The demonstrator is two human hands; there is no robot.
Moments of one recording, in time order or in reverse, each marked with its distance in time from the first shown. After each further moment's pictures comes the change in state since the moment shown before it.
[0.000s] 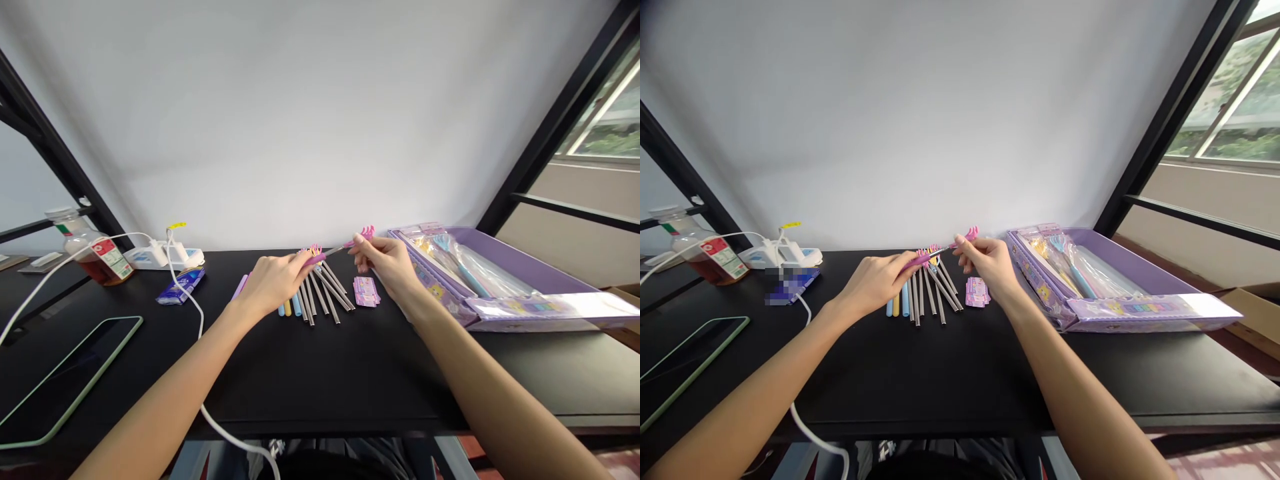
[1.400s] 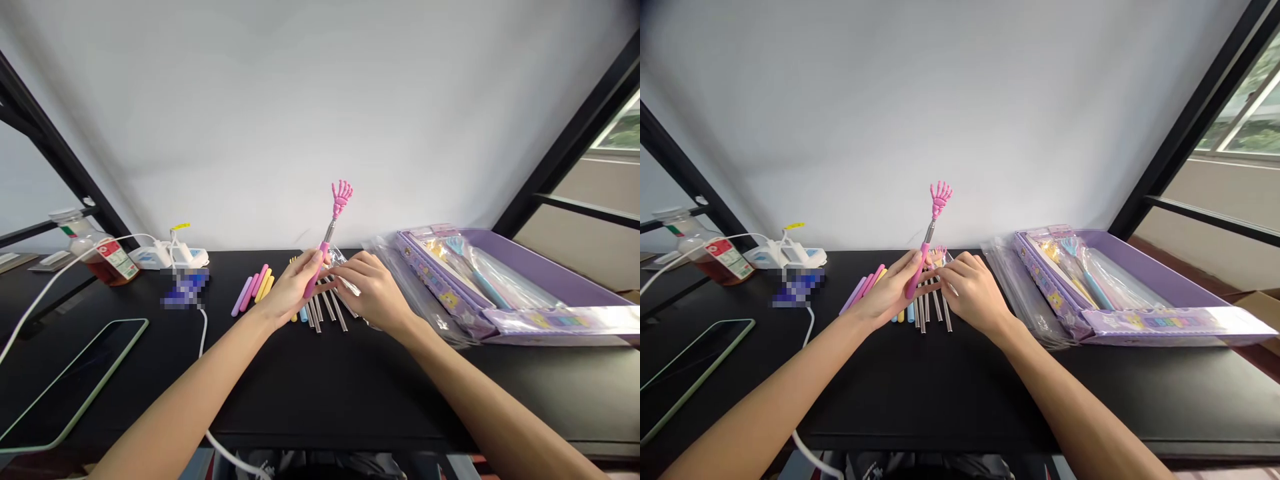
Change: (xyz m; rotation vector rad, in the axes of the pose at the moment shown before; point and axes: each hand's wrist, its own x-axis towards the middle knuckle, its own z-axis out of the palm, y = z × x) left_hand 0.005 0.026 0.008 -1.697 -0.095 -0.432; right_hand -0.027 0.012 0.021 -0.947 -0.222 -0.818
